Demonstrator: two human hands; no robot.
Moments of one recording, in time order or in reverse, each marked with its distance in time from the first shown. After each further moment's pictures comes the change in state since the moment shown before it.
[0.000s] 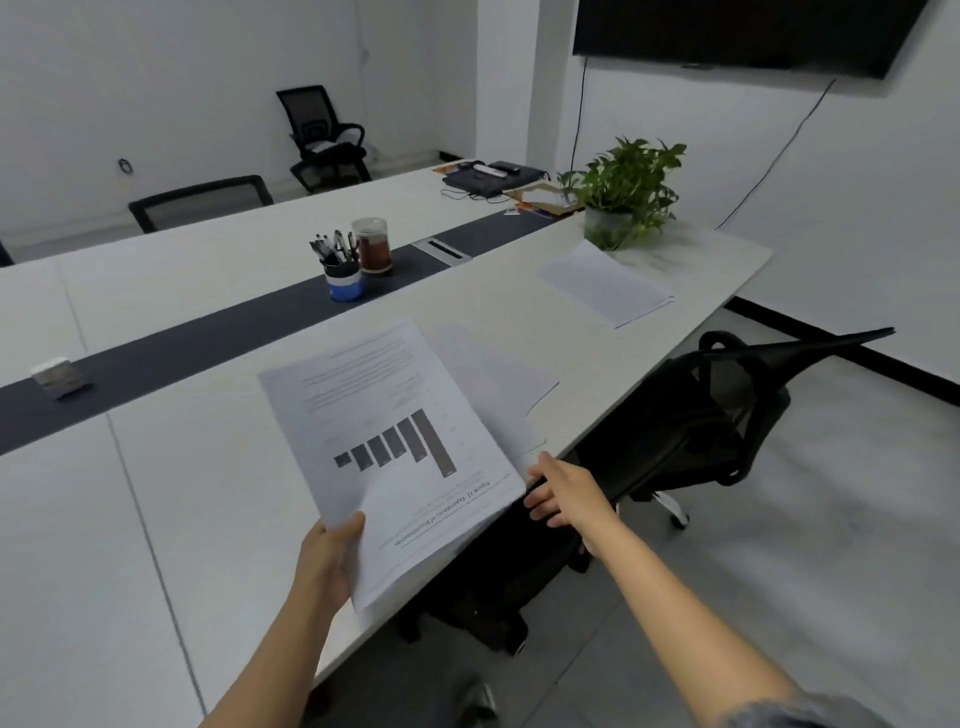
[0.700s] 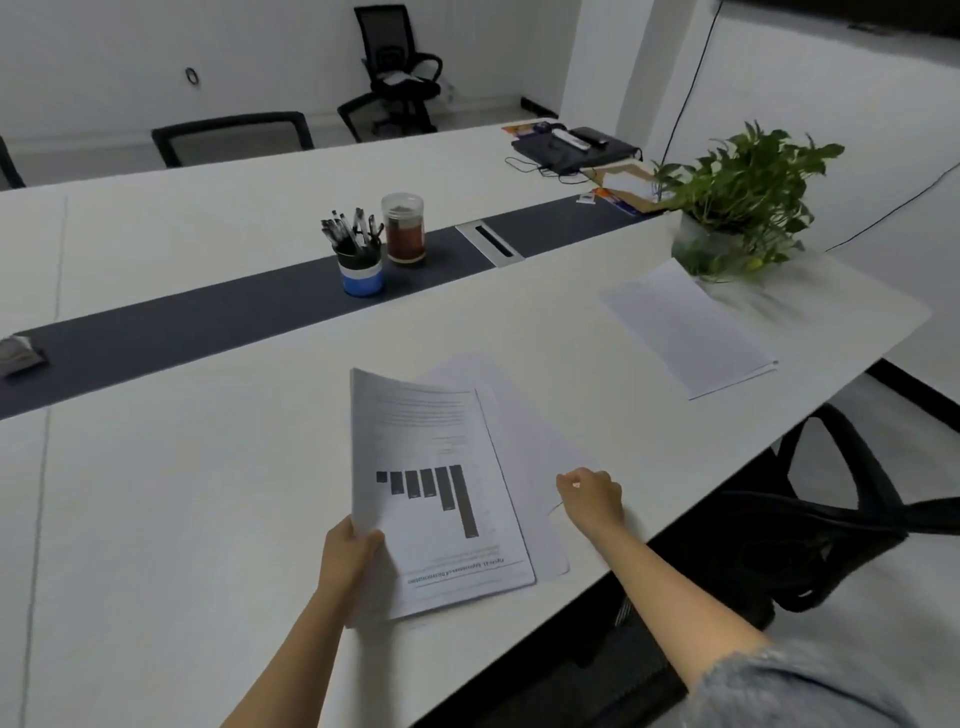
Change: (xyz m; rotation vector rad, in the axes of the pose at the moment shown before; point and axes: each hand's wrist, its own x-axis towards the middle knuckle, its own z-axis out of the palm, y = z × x) left_hand 0.157 0.012 0.105 0.489 0.240 -0.024; right_hand 0.256 -0.039 -0.037 -0.680 0.064 0.057
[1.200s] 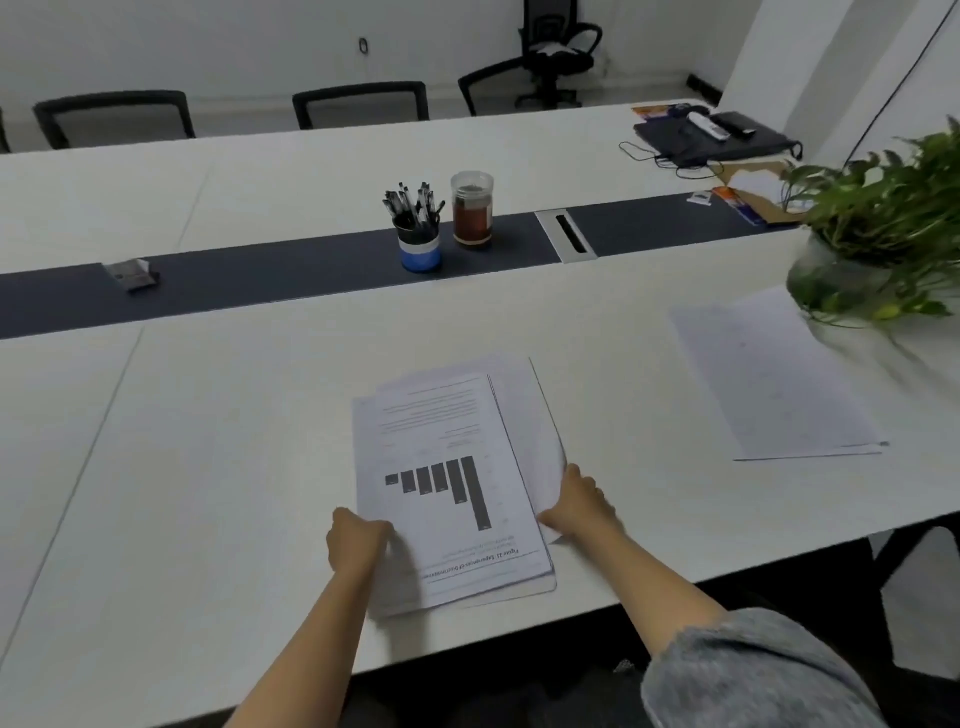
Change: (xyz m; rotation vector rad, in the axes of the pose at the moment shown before) left_hand -0.022 0.021 0.093 0.126 0.404 -0.372; right_hand 0.090 0.017 -0.025 -0.422 -0.290 -0.250
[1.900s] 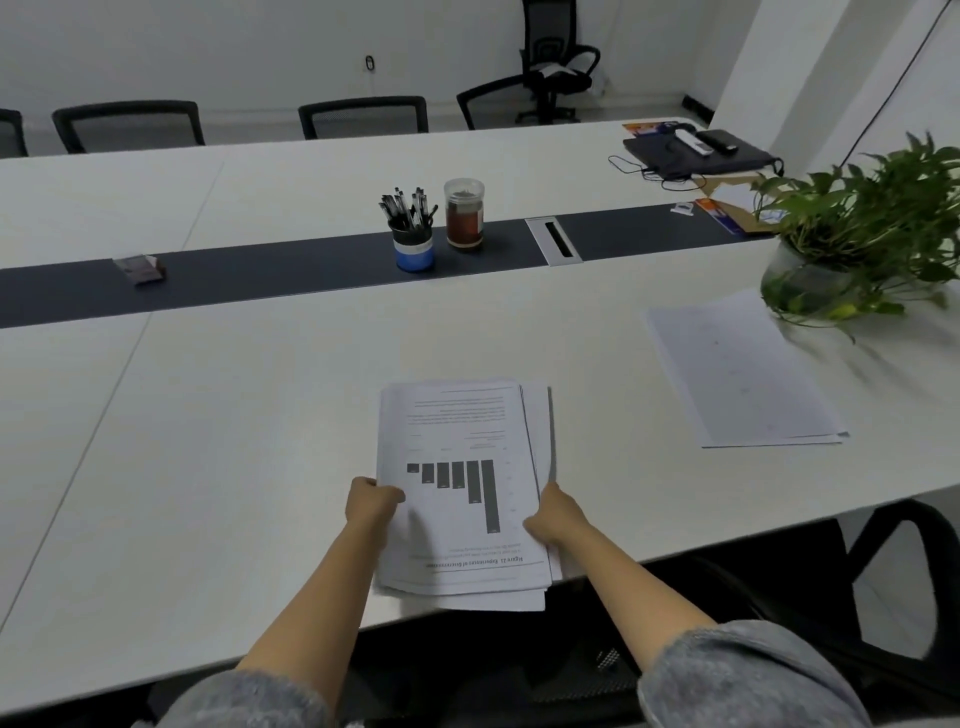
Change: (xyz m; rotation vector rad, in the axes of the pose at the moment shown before) left_hand -0.023 0.013 0.019 -0.271 -0.096 0.038; right_hand -0.037 0.016 0.004 0.103 -0.158 -0.072
